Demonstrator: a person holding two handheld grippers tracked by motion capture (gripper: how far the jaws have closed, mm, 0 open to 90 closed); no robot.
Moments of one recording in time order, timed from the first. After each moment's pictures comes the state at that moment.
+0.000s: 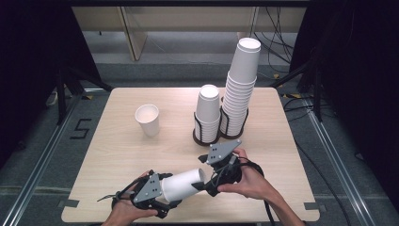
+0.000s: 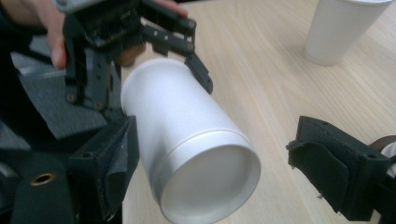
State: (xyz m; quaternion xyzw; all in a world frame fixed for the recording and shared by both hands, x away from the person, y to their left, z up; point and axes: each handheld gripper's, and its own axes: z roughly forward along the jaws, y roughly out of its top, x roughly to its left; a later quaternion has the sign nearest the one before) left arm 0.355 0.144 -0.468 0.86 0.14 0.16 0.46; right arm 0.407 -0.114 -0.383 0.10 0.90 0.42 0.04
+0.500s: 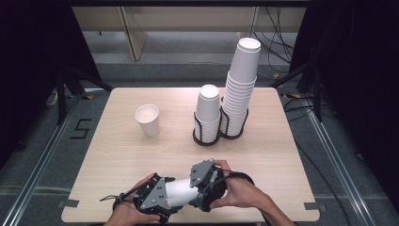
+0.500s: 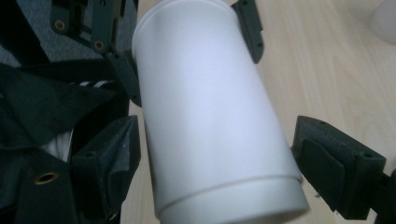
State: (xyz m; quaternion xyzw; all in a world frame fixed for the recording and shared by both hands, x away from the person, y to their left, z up) left arm 0.348 0.134 -0.465 0.88 0.10 0.17 0.43; right arm 0.388 -0.078 -0.413 -0.01 0.95 0.30 0.05
